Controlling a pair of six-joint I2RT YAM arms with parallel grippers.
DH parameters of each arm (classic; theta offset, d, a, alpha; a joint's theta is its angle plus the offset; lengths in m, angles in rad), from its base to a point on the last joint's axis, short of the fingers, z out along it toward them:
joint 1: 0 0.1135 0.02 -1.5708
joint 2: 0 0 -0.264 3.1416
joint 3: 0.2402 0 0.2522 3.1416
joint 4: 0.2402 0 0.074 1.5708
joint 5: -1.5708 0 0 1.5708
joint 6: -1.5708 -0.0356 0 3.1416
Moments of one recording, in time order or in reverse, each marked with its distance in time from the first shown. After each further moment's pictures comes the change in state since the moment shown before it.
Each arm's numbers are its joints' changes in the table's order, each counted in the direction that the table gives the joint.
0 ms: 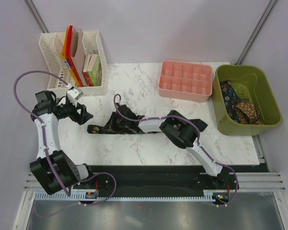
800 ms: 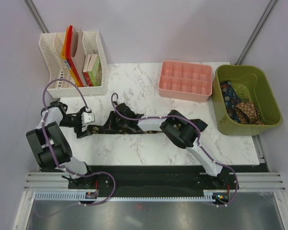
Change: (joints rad) left arm -0.007 0.312 -0.071 0.163 0.137 -0.981; right arm 0.001 0.000 0.041 0.043 0.008 0.121
